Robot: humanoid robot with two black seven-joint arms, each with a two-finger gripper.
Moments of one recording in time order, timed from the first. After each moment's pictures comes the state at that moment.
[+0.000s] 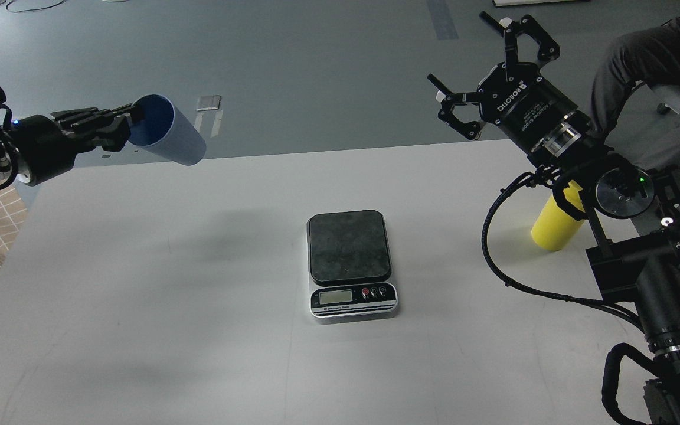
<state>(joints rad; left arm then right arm) -0.83 0.87 -0.66 -1.14 1.74 -0.22 -0.49 0.58 -0.01 1.55 1.08 -0.24 0.49 -0.44</state>
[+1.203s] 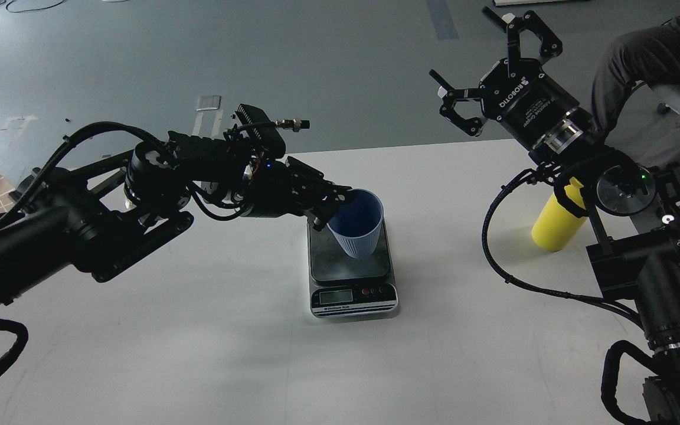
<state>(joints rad) -1.03 0.42 -0.41 -1.19 2.09 -0.40 -0.49 0.59 -0.01 1.56 1.08 -0.25 0.48 -0.43</state>
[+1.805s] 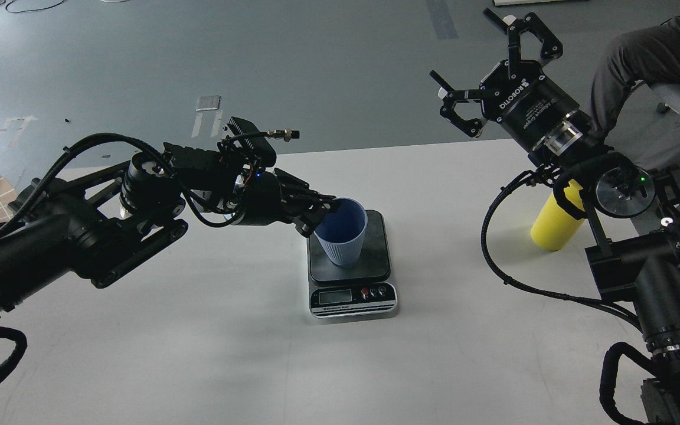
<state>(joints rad) -1.00 0.42 -0.39 -1.11 2.09 -0.40 -0.49 0.58 0.00 1.56 1.08 -0.24 0.48 -0.43</state>
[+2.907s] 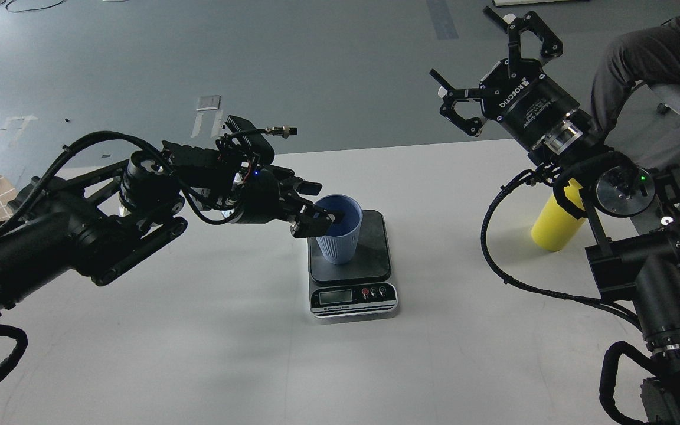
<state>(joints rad) -1.00 0.42 -0.40 -1.11 2.07 -0.41 -0.49 0.58 0.00 1.56 1.08 -0.24 0.48 -0.43</state>
